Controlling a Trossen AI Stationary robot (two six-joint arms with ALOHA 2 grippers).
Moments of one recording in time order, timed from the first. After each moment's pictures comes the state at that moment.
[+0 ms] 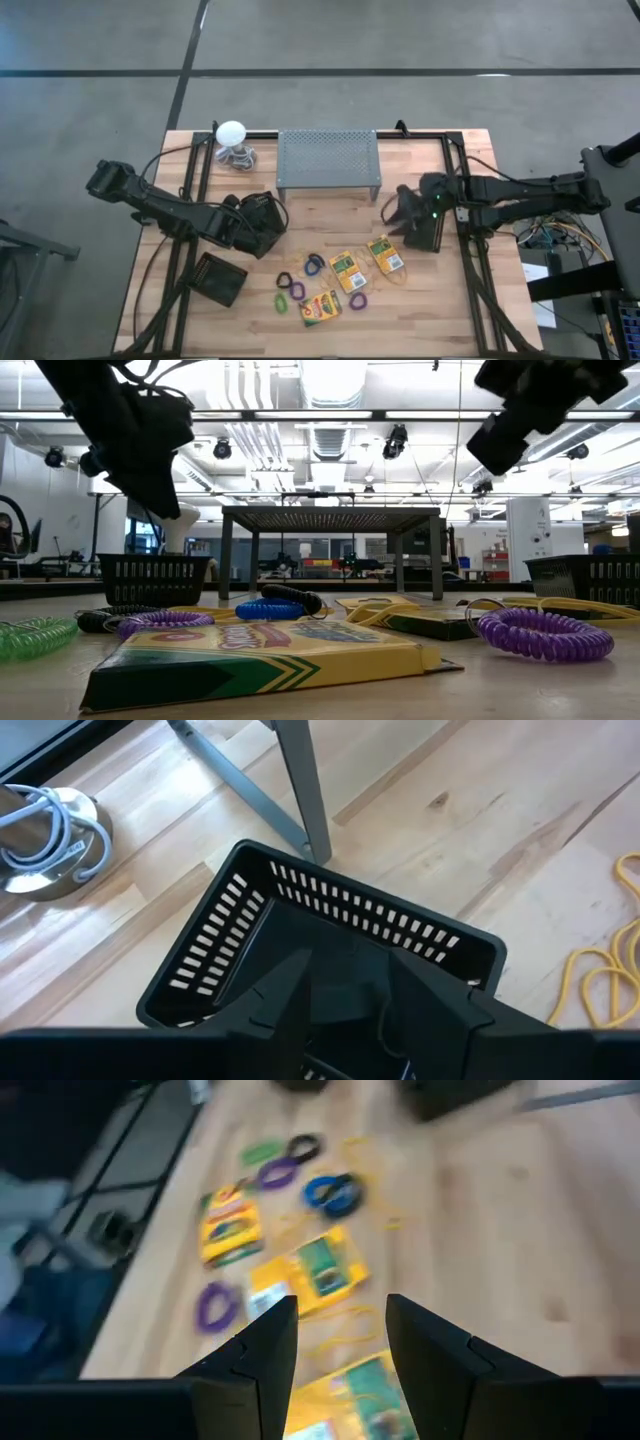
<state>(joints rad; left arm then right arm) -0.33 1.35 0.83 -0.86 -0.66 -1.07 -0.03 0.90 0.61 -0.36 -0.34 0.15</state>
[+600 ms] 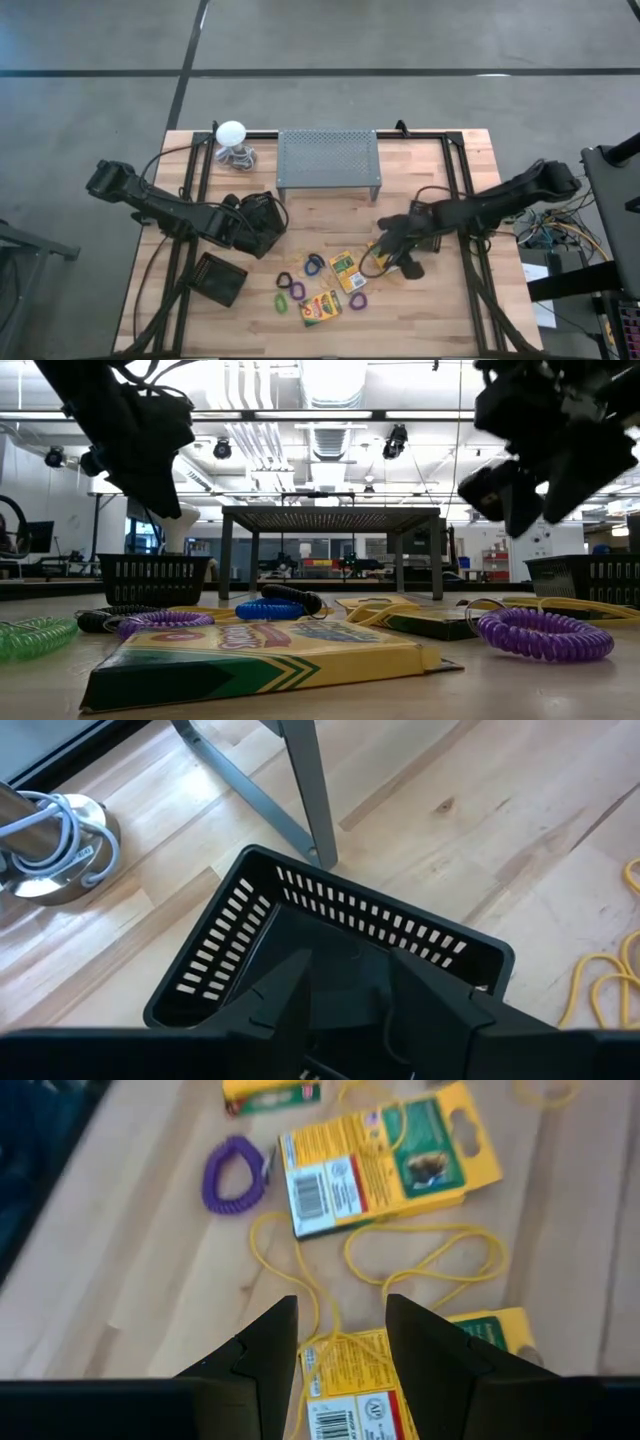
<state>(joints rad) -0.33 1.35 0.83 -0.86 -0.67 -1.07 0.20 1.32 0.63 -0.25 -0.26 0.06</state>
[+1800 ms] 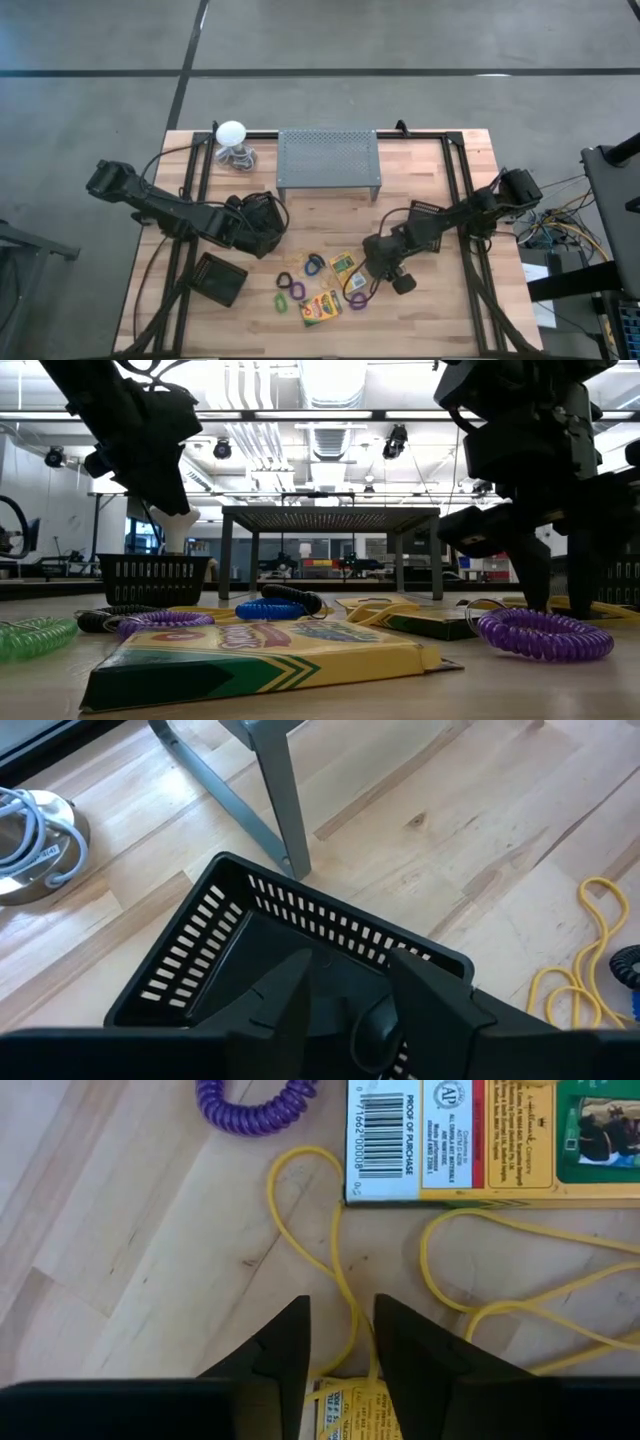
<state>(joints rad) -0.33 1.35 0.84 -0.80 -0.67 -1.08 0.29 1.66 0.81 -0.33 -0.26 -0.12</state>
